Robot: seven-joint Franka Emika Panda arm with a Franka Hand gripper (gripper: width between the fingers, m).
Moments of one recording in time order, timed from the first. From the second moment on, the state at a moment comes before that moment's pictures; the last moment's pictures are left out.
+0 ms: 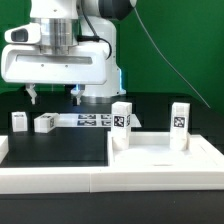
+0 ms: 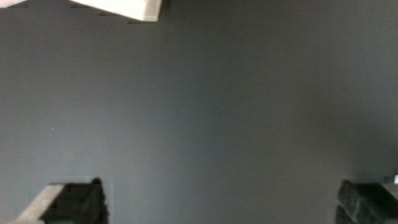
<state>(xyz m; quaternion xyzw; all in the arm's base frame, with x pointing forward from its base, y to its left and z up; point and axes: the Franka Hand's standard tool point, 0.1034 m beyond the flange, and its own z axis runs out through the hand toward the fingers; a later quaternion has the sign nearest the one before) 0.440 -0.115 0.072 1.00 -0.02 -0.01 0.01</state>
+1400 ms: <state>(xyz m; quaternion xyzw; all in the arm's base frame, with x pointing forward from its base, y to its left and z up) 0.412 -0.145 0.056 0.98 -0.08 -0.17 -0.06</state>
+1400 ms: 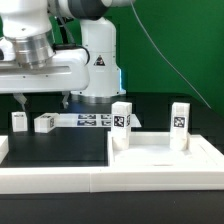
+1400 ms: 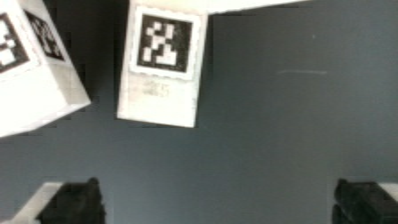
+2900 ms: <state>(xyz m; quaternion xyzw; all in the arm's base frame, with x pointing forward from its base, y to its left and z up) 0.398 -0.164 0.028 0.93 -0.13 -0.34 -0.04</state>
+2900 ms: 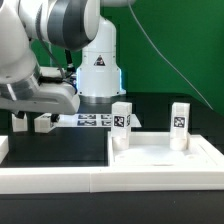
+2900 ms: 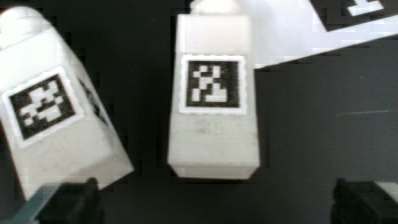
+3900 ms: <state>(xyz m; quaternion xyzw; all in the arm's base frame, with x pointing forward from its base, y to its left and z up) 0.394 -0.162 0.023 0.88 -0.12 -0.46 -0.04</state>
